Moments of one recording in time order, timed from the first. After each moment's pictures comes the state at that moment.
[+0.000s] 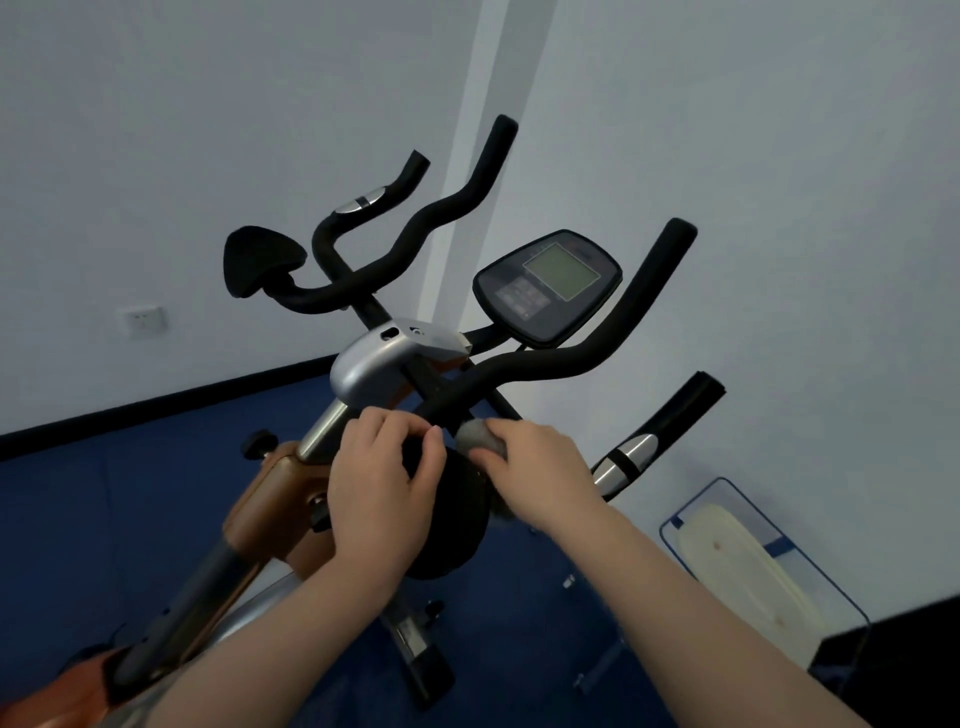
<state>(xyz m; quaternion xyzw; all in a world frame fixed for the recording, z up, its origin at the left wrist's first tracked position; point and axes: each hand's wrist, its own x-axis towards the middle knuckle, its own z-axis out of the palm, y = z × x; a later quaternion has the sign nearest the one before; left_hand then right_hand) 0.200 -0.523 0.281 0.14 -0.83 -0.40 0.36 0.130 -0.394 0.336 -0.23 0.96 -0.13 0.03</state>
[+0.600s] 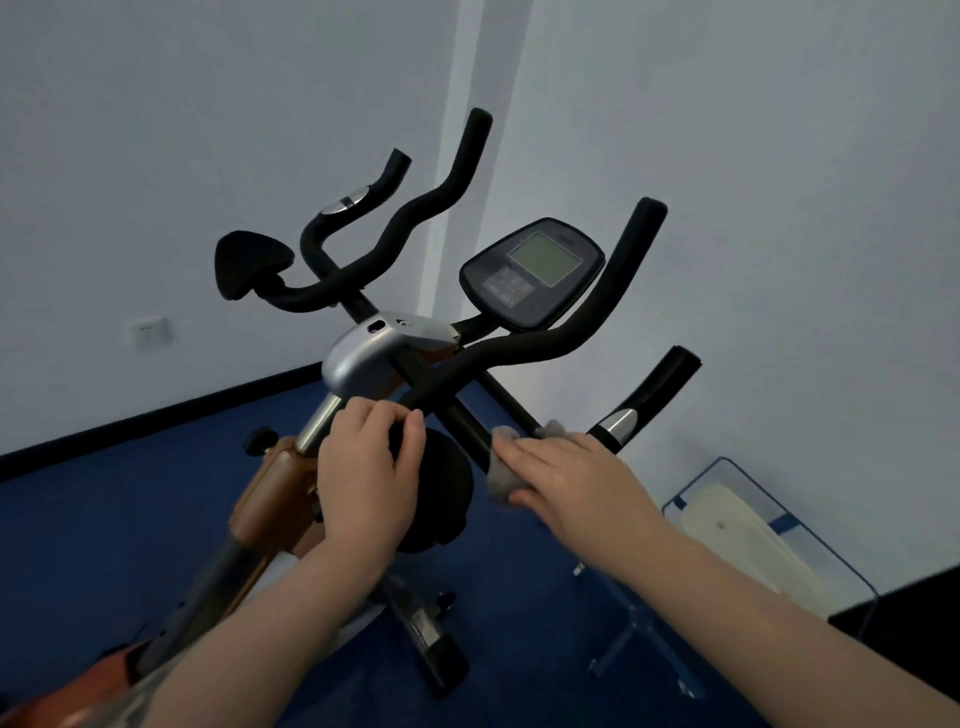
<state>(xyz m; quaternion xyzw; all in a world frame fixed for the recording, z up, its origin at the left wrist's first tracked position) 0.201 -0.523 0.279 0.15 -0.84 -0.37 0.36 0.150 -0.320 0.332 -0.47 0.88 0.00 -0.11</state>
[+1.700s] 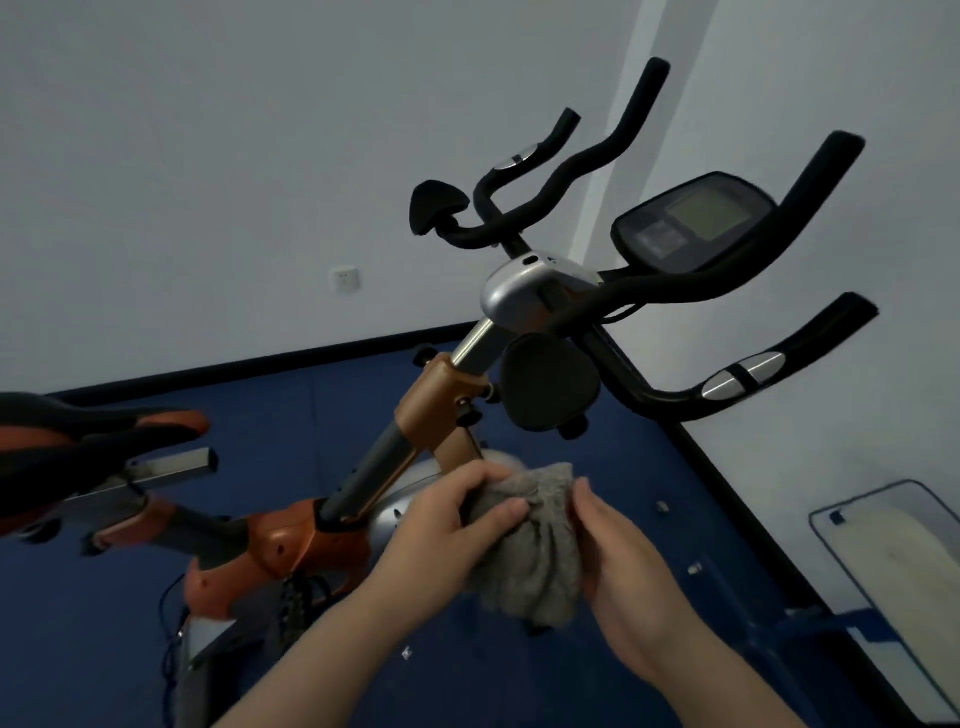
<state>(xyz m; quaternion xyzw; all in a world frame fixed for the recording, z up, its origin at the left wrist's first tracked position) 0.375 -0.496 0.282 0.10 -0.77 -0.62 0.12 0.298 -0.342 0.310 -0.11 0.54 -0.71 0.44</state>
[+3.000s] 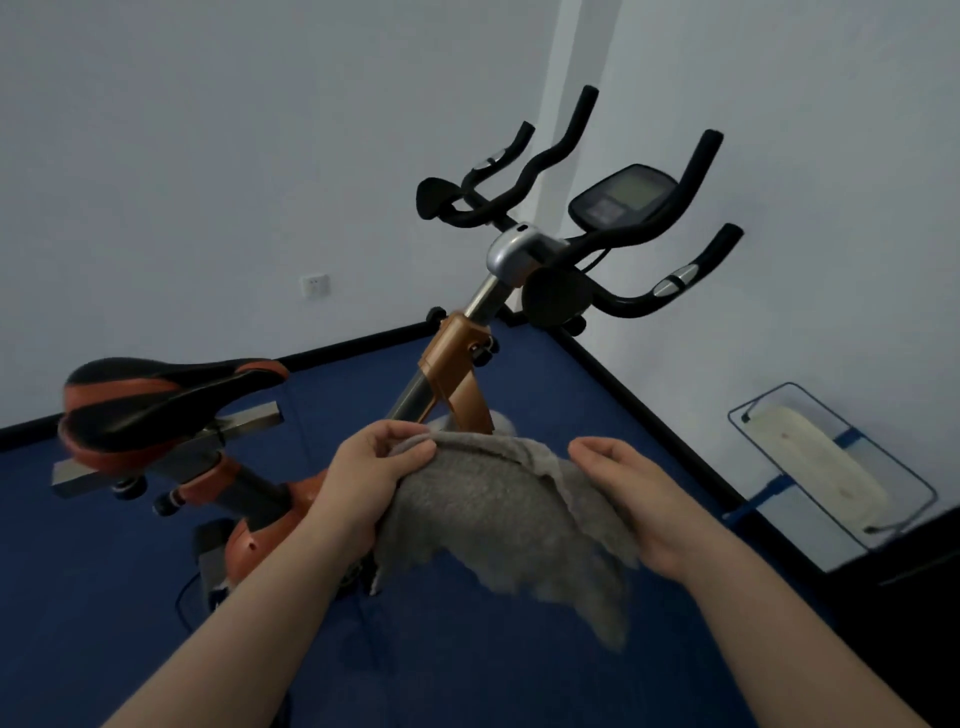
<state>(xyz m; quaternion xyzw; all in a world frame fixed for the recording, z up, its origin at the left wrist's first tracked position) 0.558 -0.561 0.304 0.28 -0.64 -0.71 0.08 0.467 -0.320 0.328 -0.02 0.69 -0.64 0.34</state>
